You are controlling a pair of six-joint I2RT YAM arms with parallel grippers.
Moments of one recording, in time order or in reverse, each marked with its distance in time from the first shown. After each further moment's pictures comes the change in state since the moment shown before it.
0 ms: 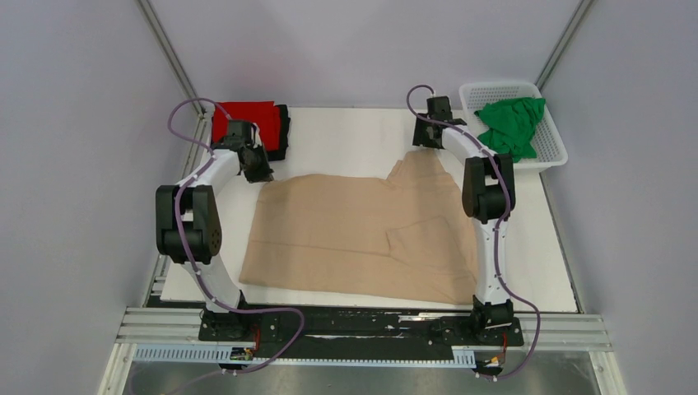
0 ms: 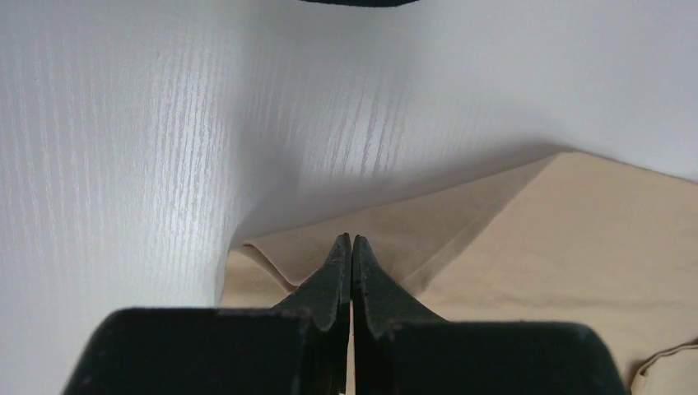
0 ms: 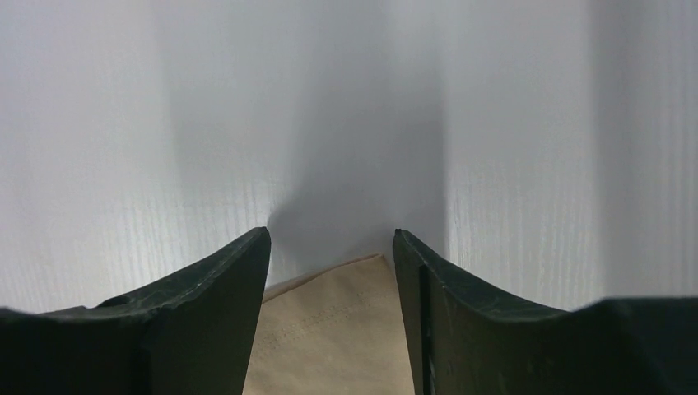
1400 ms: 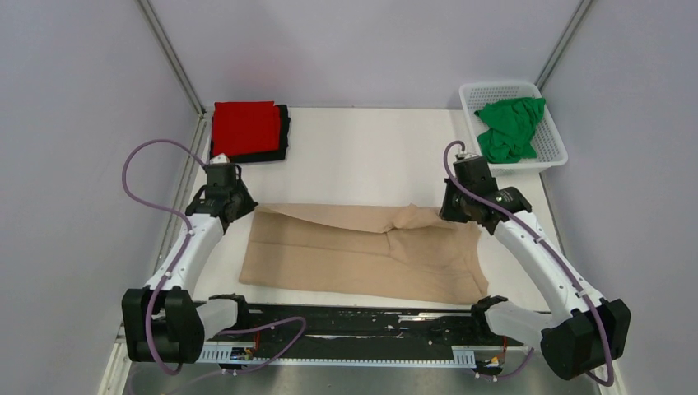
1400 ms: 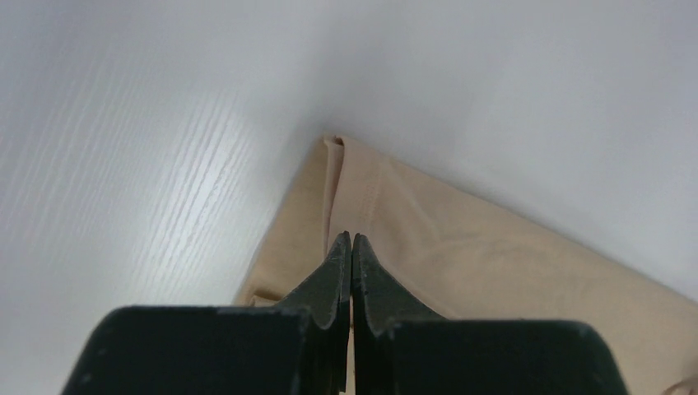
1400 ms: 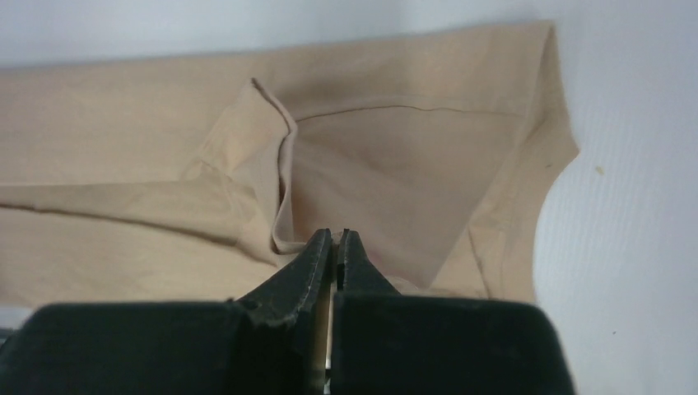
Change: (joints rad) left arm 0.000 -0.634 -0.489 0.042 -0.229 -0.163; right arm 0.182 -1.276 -0.968 -0.388 -0.006 0.174
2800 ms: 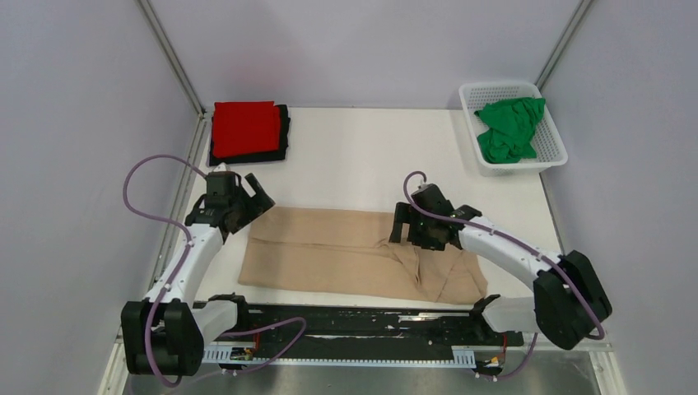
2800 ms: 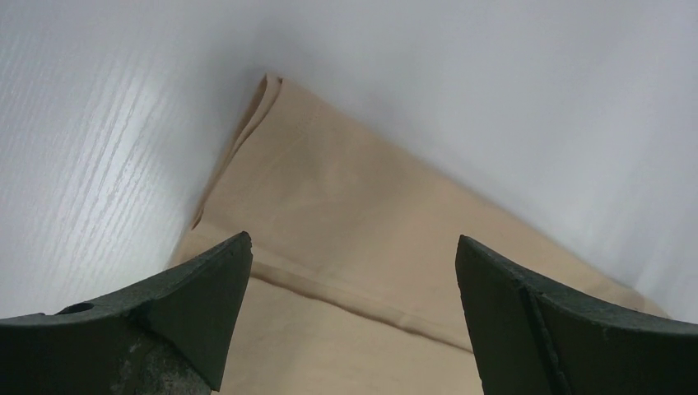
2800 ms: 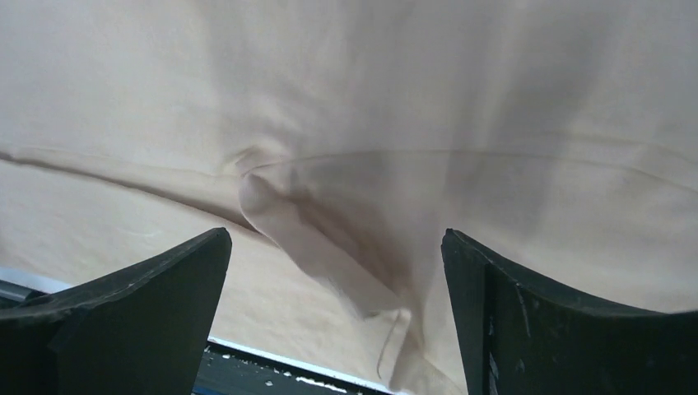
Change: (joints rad) left arm -0.002 -0.083 -0.094 0.000 0.101 -0.142; right arm 0.255 0.096 -0.275 0.262 -0.088 0.296
